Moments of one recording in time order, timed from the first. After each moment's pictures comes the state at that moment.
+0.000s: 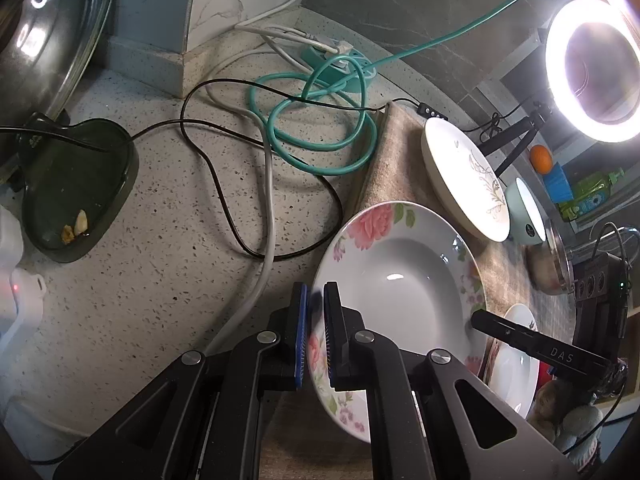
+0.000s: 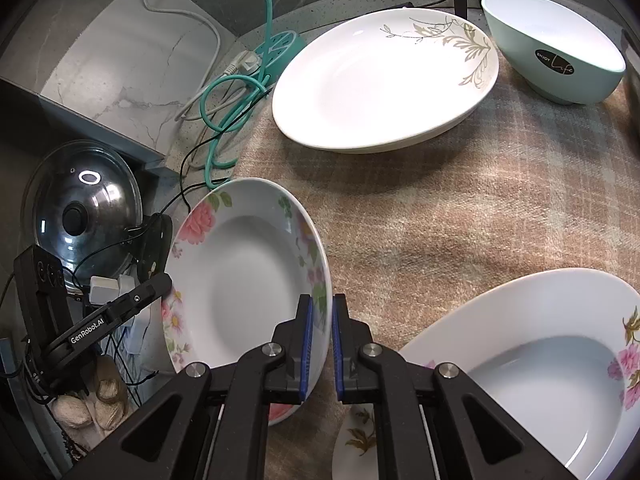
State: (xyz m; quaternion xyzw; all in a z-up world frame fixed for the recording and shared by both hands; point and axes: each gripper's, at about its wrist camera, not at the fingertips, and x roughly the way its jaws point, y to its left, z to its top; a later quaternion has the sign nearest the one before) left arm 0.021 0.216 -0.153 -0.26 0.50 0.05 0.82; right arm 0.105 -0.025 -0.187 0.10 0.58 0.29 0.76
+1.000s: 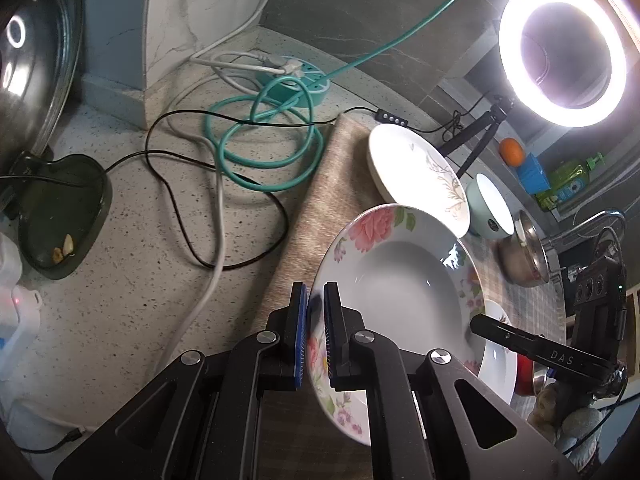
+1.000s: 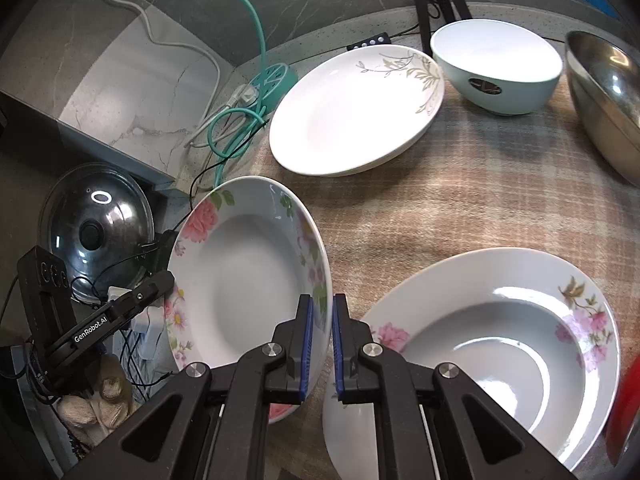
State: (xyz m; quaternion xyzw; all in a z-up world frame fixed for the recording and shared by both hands) left arm 0.027 0.185 -0.119 -0.24 0.48 0.02 0.84; right arm 0.089 -0.067 -0.160 0.13 0.56 0.28 0.77
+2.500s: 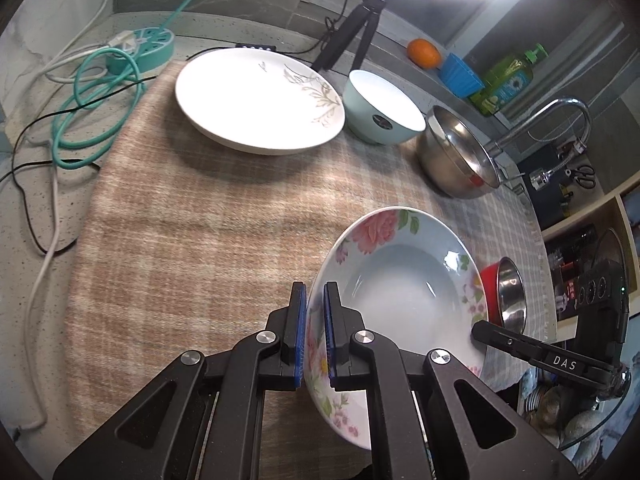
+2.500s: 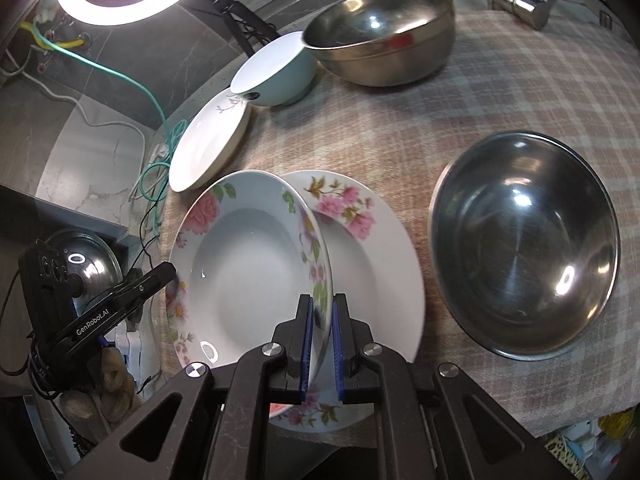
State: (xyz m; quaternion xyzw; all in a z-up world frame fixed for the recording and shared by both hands) left arm 0.049 0.044 -0.130 -0.17 0.53 -0.12 0.82; right arm 0.021 -0.221 -0.170 0.22 0.55 0.15 0.79
